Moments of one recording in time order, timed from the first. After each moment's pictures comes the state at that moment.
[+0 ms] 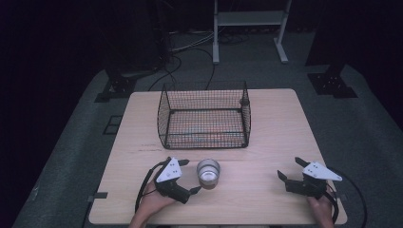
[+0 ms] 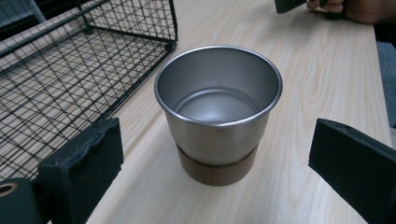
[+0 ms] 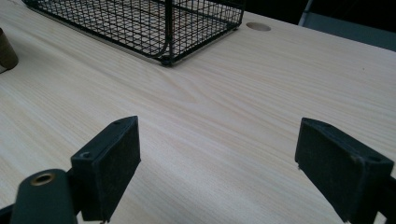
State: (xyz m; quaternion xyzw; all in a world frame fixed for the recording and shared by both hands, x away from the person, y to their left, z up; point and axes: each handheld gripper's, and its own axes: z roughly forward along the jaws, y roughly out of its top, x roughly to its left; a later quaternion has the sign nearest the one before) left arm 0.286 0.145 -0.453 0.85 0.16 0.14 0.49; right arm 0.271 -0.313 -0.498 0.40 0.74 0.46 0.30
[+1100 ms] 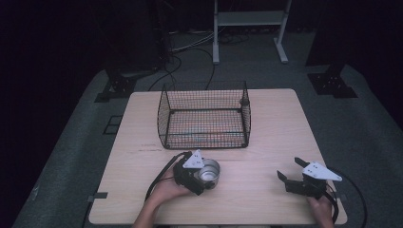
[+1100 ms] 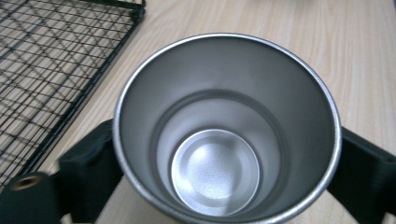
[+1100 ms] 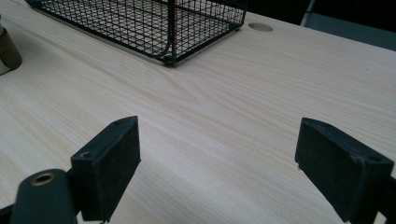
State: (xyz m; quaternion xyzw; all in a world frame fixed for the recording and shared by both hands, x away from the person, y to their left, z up) left arm 0.323 0.096 -0.457 0.91 0.12 0.08 0.40; right arm 0.271 -0.313 -0.498 0.39 0.74 0.46 0.30
